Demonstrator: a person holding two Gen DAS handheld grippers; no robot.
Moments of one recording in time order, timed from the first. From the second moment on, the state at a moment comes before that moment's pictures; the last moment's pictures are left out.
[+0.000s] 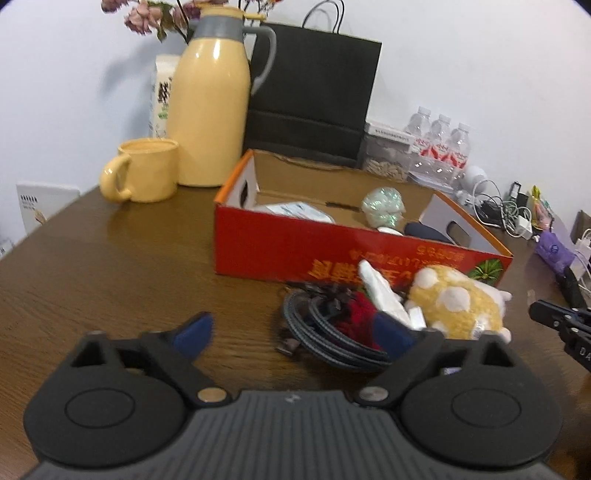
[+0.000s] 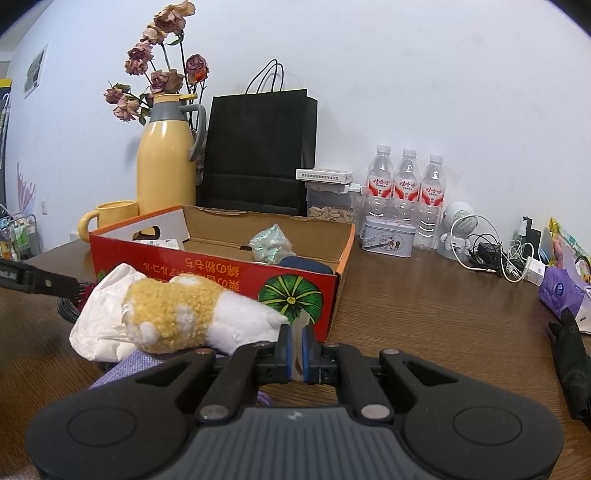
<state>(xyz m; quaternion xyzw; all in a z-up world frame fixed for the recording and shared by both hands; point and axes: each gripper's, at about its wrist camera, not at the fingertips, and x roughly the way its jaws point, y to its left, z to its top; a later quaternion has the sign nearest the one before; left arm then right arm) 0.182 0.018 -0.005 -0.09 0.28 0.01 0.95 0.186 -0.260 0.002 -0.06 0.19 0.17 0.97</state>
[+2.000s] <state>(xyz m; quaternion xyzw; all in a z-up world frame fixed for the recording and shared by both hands) 0.156 0.009 -0.020 0.11 0.25 -0.03 0.96 0.186 -0.261 0.002 -0.06 0.19 0.17 0.97</state>
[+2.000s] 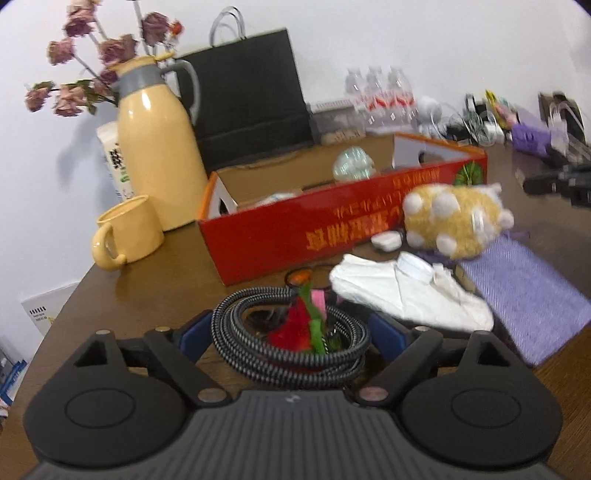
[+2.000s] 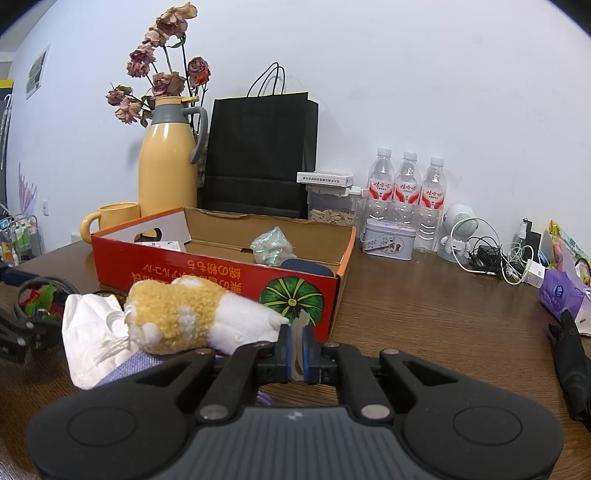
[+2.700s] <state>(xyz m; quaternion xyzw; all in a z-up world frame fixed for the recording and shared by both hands) 0.133 0.023 0.019 0.02 0.16 0.00 0.99 0.175 -0.257 0.009 -0.07 0.16 0.18 0.97</state>
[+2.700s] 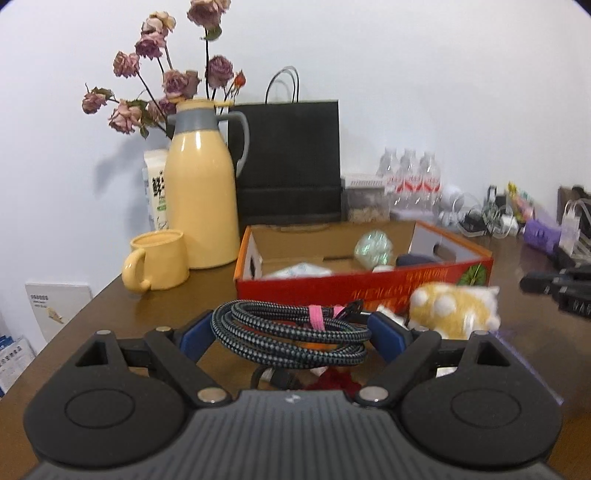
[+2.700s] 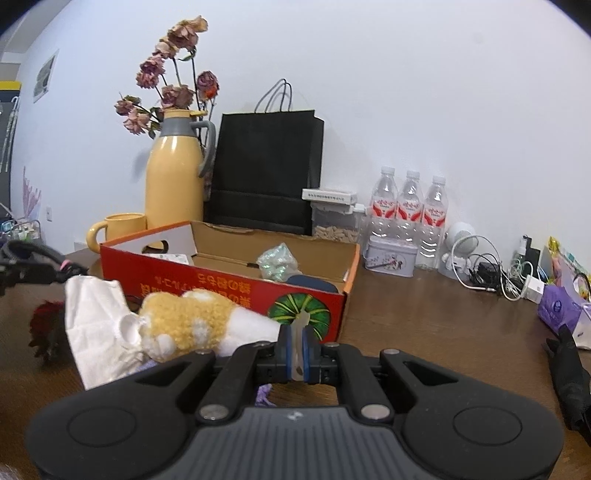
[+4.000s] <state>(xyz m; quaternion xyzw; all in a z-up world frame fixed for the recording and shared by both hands) 0.319 -0.012 0.046 -0.04 0.16 -0.01 0.99 0.333 -0.177 0.044 -0.02 0.19 0.22 0.96</state>
